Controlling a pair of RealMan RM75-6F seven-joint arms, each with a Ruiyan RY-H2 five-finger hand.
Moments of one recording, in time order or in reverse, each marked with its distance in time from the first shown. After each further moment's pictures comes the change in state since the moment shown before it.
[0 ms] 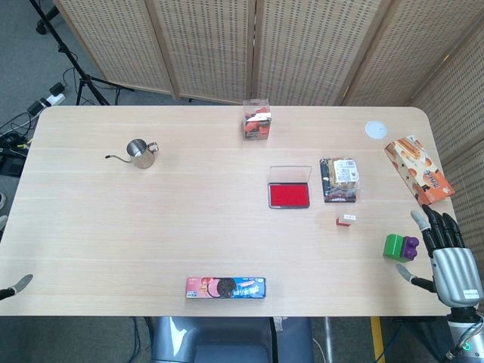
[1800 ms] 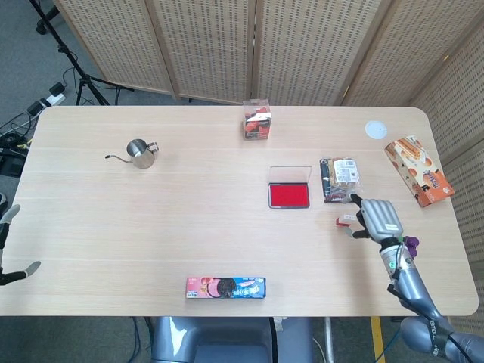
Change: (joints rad) left arm -0.085 -0.046 -0.060 -0.002 -0.186 -0.167 0.126; right arm 0.394 -0.202 0.154 0.114 0.495 -0.588 -0.197
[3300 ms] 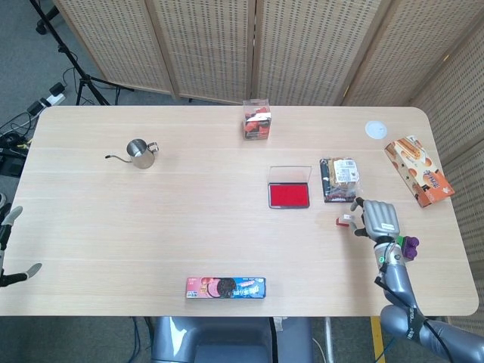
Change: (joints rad) left arm -0.002 0.005 0.012 -0.001 0.008 -0.004 -0.006; right arm 0.064 -0.139 -0.019 0.114 0.273 0.050 -0.238
